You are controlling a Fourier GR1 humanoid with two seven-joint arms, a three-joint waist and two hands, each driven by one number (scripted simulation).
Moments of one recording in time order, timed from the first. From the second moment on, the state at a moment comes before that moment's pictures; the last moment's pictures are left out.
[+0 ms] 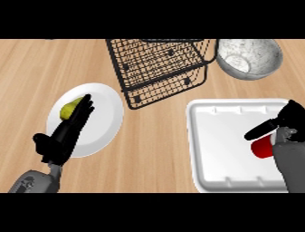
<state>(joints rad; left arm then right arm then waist) -0.13 0.34 -0.31 -1.34 0.30 0.11 -0.14 -0.32 -0.28 -0.01 -1.44 0.80 0.15 1.25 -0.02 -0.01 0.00</state>
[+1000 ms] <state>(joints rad) -0.15 0.30 -0.29 -1.33 0.25 0.08 -0.14 -0.17 -0.09 -0.16 -1.51 0.98 0.18 1.18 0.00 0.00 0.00</state>
